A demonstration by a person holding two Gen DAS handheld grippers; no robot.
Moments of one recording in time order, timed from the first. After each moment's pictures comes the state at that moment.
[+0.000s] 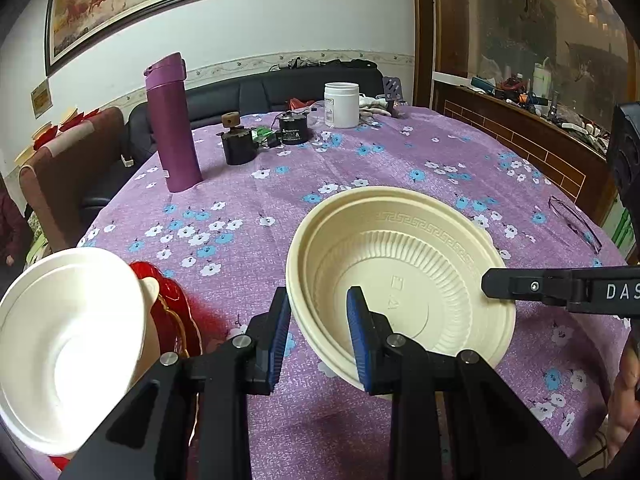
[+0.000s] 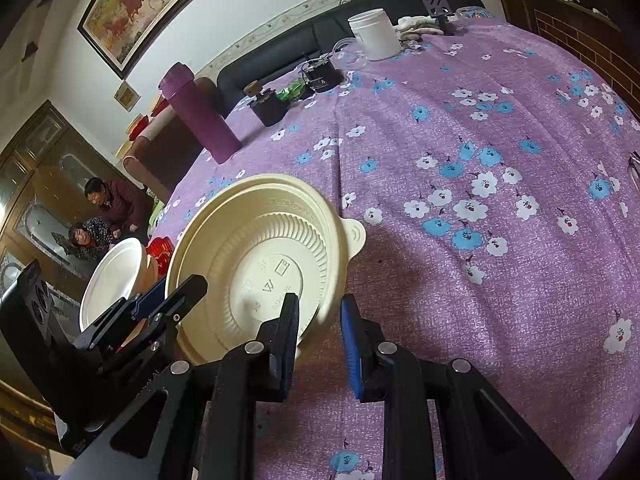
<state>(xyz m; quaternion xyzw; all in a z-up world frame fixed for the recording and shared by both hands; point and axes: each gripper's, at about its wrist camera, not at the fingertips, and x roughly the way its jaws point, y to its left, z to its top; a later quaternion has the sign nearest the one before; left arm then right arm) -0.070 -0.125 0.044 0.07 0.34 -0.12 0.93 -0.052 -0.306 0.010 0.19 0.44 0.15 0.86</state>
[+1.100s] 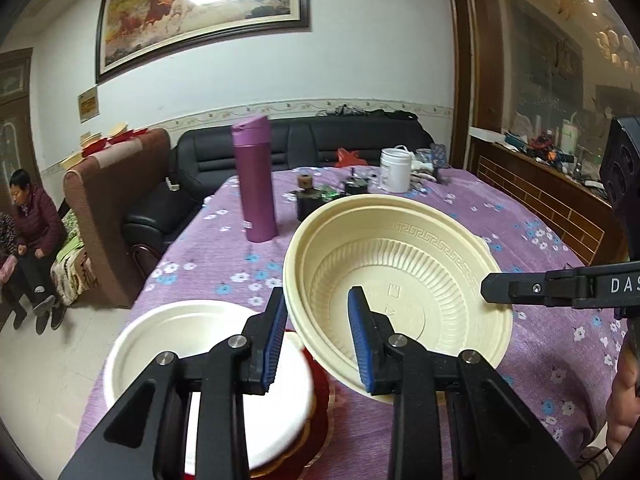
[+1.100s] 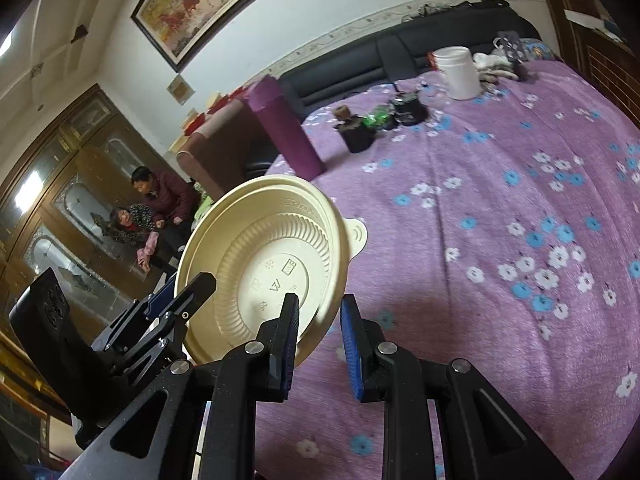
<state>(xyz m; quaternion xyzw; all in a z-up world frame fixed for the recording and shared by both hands) -0.097 -0.047 0.121 0.03 0.26 -0.06 0.96 -0.044 -0.243 0.085 0.17 0.40 0.24 0.87</state>
